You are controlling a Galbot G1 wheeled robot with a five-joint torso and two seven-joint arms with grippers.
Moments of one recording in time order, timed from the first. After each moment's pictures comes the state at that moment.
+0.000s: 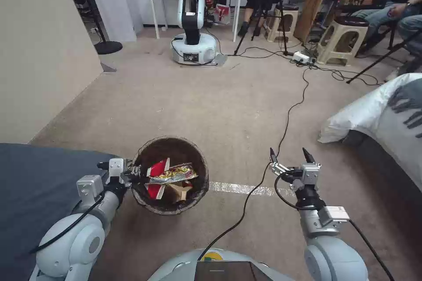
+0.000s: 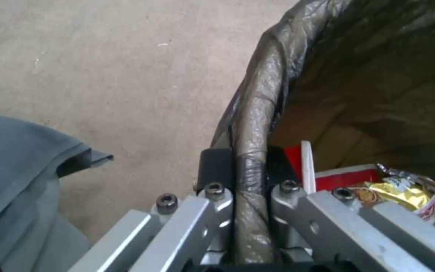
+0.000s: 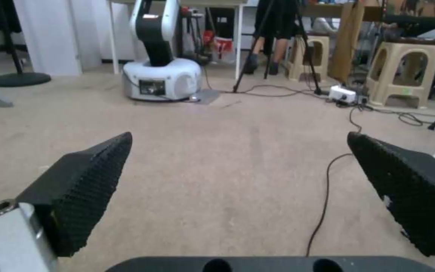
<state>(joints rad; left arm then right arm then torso) 1.64 -1.30 -0.73 -2.42 -0.53 0.74 -0.12 -1.78 1.40 0.61 2.32 0.15 -0.01 0.08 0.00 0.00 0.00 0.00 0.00</state>
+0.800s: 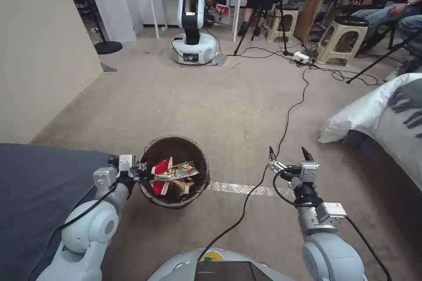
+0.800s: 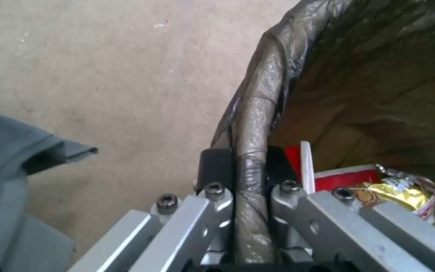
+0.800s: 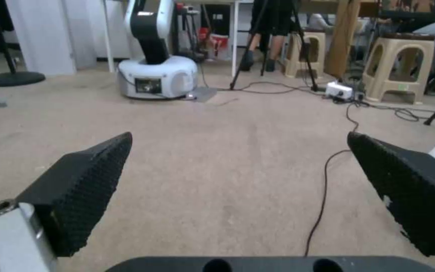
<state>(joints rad) 1.52 -1.27 -0.61 -2.28 -0.55 0.74 -0.21 -1.76 1.40 0.60 2.32 0.15 -0.04 0.10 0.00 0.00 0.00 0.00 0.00</state>
